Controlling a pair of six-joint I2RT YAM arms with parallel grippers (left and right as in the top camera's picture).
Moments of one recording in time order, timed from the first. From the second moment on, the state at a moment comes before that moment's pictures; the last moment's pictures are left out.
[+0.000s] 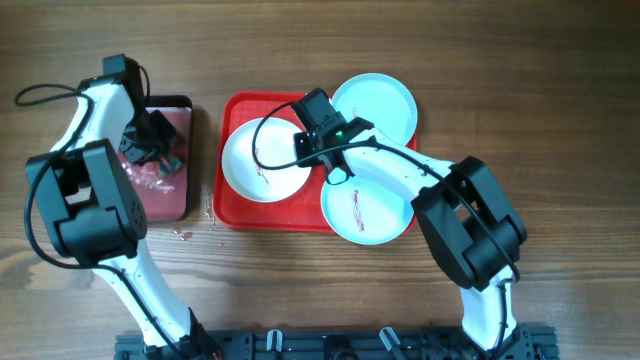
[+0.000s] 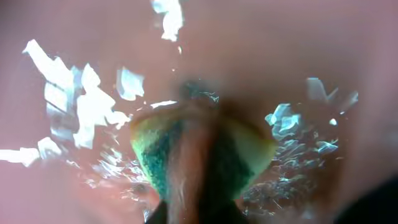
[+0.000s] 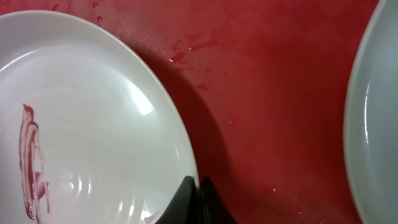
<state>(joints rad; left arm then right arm) 0.22 2.13 1.53 -0.95 -0.06 -0.47 0.66 2.10 1.39 -0.39 0.00 0.47</state>
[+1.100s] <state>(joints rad) -0.06 1.82 1.29 -0.83 0.22 -0.30 0.55 2.13 1.39 -0.37 -0.40 0.42</state>
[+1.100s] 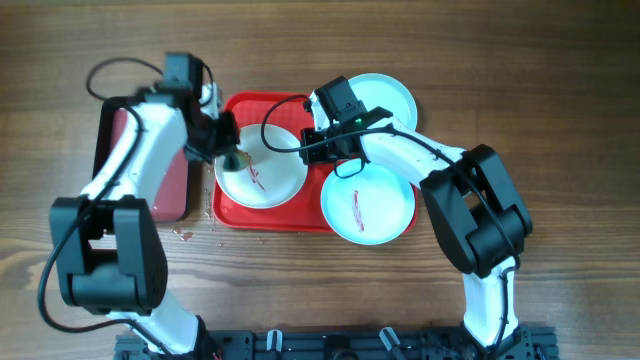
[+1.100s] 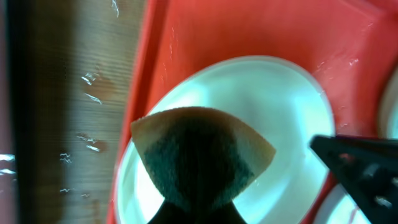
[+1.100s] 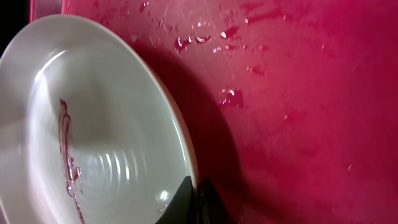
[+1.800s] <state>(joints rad) -0.21 1.81 1.02 -0.37 -0.15 -0.64 0.55 2.13 1.39 -0.38 -0.40 0.42</state>
